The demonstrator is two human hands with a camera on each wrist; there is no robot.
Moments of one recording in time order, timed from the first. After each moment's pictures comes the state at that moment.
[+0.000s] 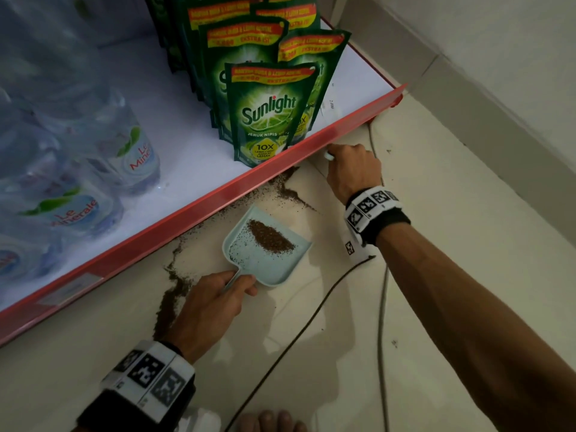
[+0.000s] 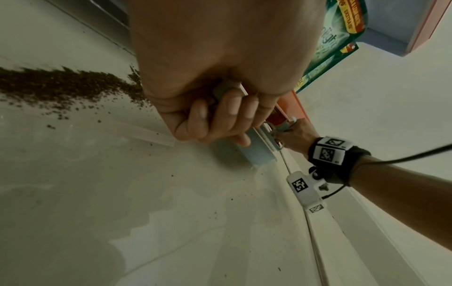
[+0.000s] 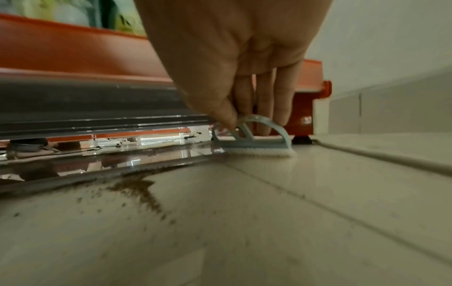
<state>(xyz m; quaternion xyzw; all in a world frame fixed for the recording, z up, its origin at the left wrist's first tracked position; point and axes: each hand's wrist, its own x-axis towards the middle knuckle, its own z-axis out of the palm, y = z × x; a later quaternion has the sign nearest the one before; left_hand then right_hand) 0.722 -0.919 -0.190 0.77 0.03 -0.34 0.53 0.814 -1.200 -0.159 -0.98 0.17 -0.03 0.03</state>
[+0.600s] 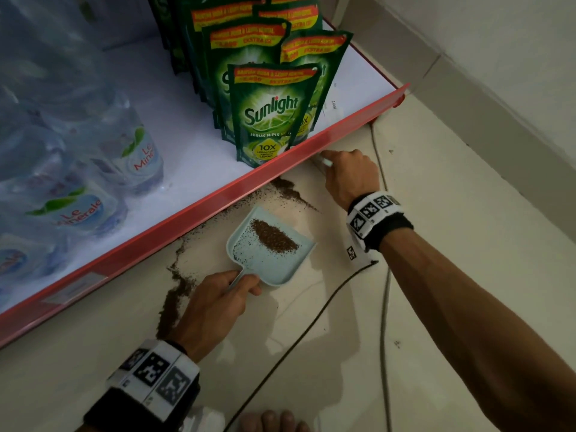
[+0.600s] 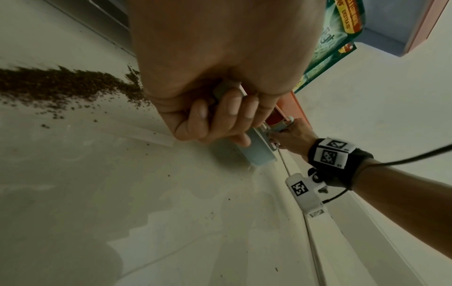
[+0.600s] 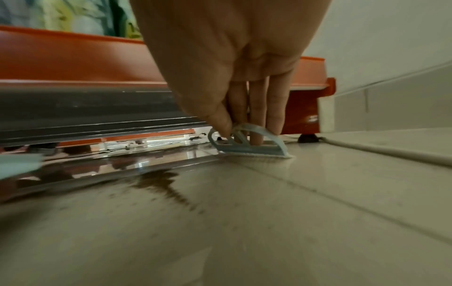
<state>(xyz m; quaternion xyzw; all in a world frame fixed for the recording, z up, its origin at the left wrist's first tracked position) 0.722 -0.921 -0.190 0.78 0.03 -0.33 0.53 0.810 -1.195 -0.162 -0.99 0.14 0.00 0.06</state>
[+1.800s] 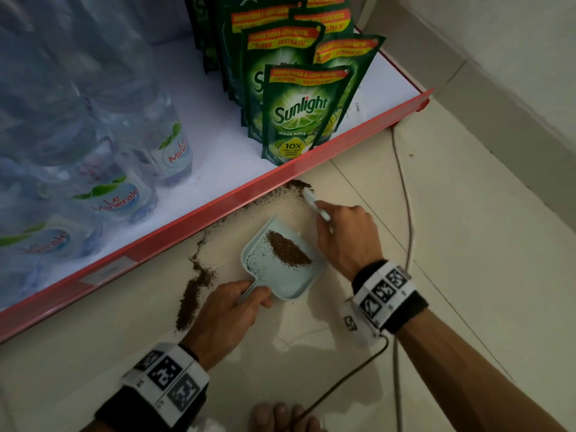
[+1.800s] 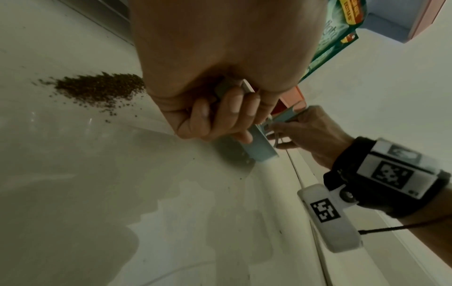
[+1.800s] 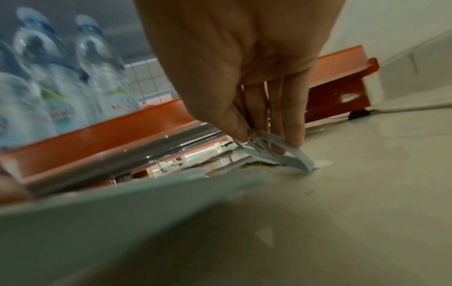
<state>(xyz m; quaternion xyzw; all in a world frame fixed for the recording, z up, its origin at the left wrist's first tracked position) 0.704 -0.903 -0.190 0.79 0.01 -0.35 0.51 0.734 -1.127 -0.166 -0.98 0.10 -0.01 0.16</state>
